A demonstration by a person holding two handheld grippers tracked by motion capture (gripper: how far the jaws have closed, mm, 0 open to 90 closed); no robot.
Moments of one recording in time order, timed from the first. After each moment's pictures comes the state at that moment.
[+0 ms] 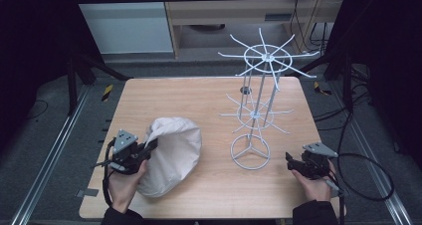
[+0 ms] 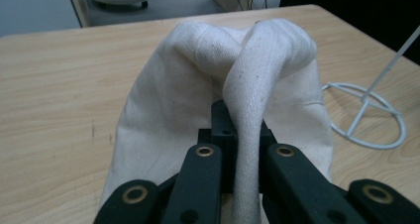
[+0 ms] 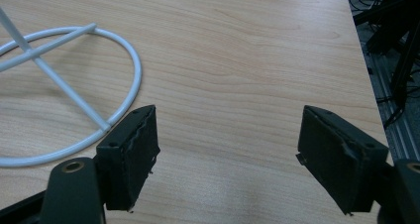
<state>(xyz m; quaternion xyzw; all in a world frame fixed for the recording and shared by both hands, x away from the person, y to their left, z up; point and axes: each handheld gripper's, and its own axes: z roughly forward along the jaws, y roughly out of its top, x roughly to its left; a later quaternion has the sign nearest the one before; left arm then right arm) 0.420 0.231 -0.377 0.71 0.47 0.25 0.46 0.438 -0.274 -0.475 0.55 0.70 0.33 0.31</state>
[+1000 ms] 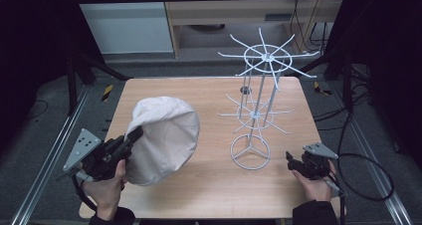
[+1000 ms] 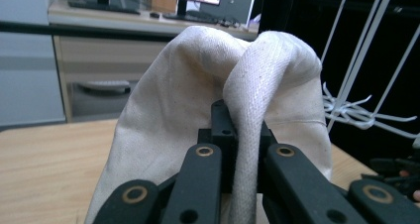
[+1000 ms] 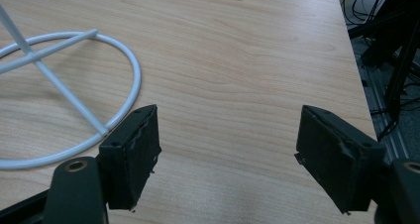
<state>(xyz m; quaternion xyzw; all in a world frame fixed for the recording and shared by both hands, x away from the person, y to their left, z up) 0.376 0.252 -0.313 0.62 0.40 0.28 0.61 0.437 -0.275 -0.476 0.54 0.70 0.34 0.33</state>
